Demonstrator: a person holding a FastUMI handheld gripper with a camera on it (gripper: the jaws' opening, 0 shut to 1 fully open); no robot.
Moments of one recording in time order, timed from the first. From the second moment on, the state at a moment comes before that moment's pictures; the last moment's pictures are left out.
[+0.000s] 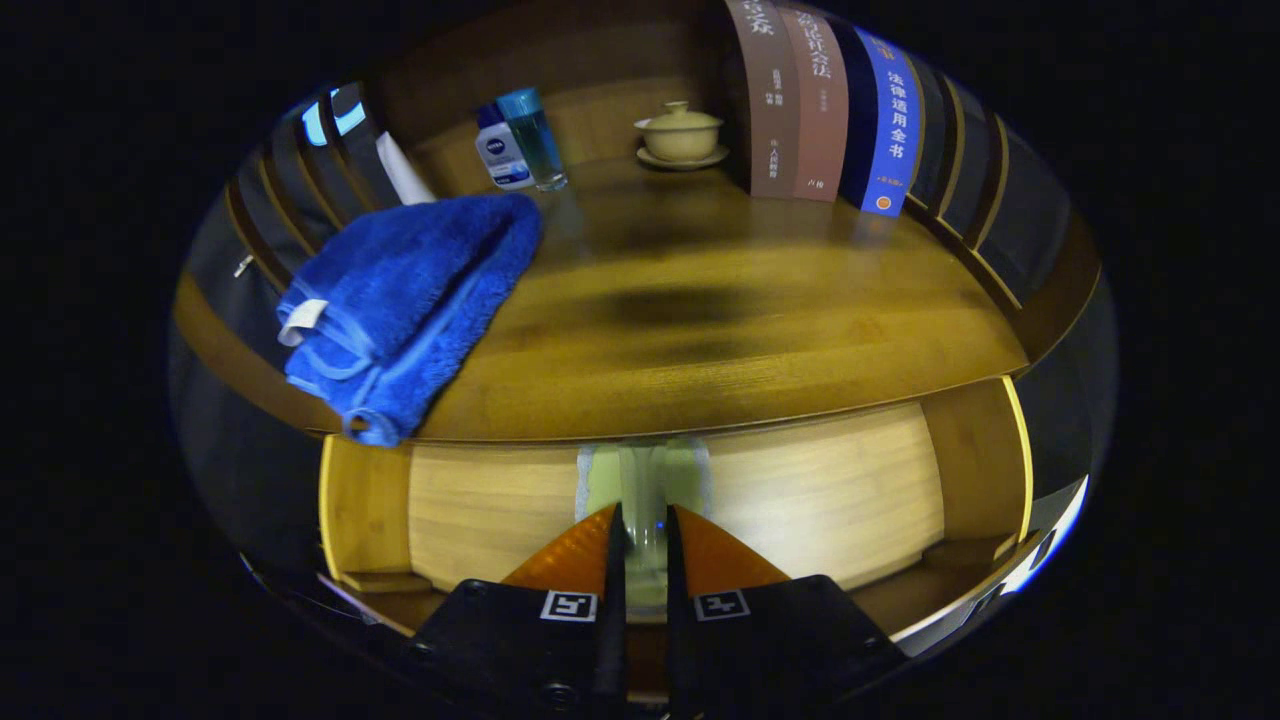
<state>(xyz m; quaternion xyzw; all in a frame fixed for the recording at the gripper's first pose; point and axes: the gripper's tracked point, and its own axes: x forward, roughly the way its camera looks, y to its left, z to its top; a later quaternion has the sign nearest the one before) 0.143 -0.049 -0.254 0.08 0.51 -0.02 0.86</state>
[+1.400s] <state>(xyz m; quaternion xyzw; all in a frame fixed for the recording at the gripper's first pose) 0.296 -0.063 -0.207 0.02 0.49 -0.04 0.87</state>
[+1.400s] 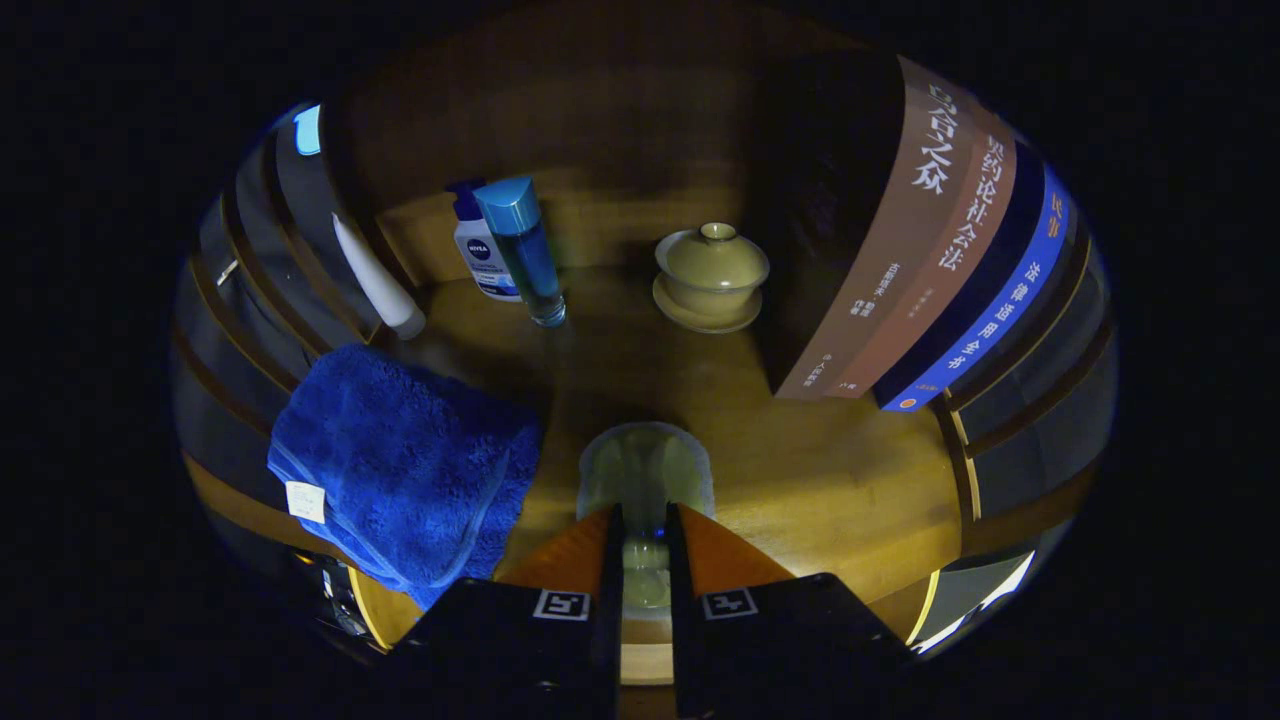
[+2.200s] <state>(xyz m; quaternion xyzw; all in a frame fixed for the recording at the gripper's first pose) 0.195 -0.039 -0.041 0.09 0.16 0.06 0.98</state>
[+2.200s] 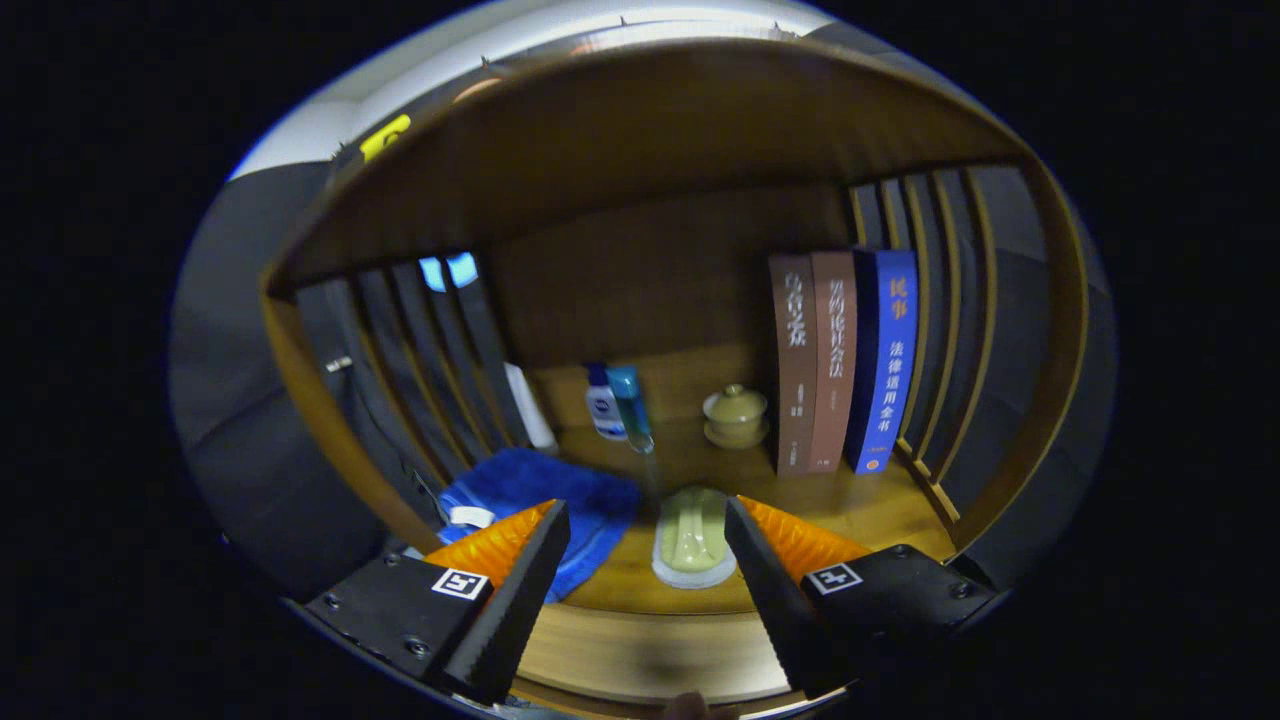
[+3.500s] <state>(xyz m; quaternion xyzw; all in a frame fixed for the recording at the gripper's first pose) -0.002 -0.046 -0.262 0.02 0.08 -0.01 1.00</state>
